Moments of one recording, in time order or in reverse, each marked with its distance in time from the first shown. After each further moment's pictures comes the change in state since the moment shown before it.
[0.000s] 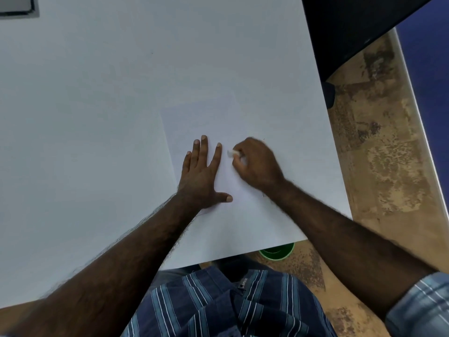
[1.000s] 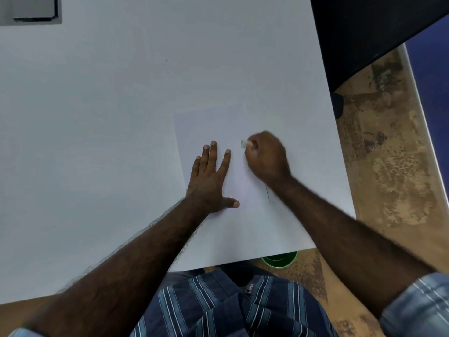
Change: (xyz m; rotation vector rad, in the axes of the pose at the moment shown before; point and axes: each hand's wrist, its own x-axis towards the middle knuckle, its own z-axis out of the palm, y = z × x) left_hand -0.002 0.001 -0.003 0.010 -0.006 0.000; right_hand 0.030 -0.004 -0.006 -0.060 0.118 0.161
